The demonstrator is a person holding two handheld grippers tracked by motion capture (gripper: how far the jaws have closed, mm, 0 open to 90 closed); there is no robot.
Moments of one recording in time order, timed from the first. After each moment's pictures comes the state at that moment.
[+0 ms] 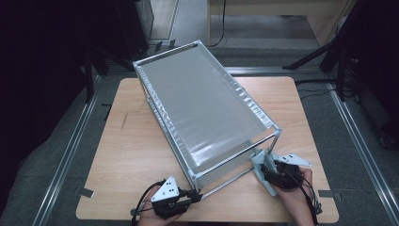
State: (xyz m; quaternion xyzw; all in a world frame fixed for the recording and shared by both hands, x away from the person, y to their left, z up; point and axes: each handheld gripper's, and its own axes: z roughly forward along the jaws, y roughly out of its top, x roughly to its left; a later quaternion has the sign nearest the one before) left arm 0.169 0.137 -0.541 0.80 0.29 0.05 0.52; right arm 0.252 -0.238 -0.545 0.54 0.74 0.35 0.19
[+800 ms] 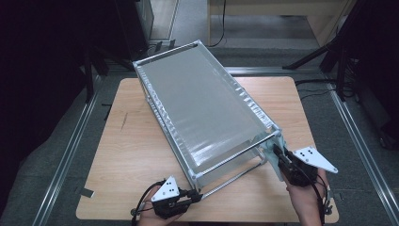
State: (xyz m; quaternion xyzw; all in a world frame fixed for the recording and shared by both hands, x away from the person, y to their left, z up) left arm 0.169 0.137 -0.541 0.80 0.29 0.05 0.52; right arm 0.230 -0.238 -0.463 0.48 0.67 0.47 0.31
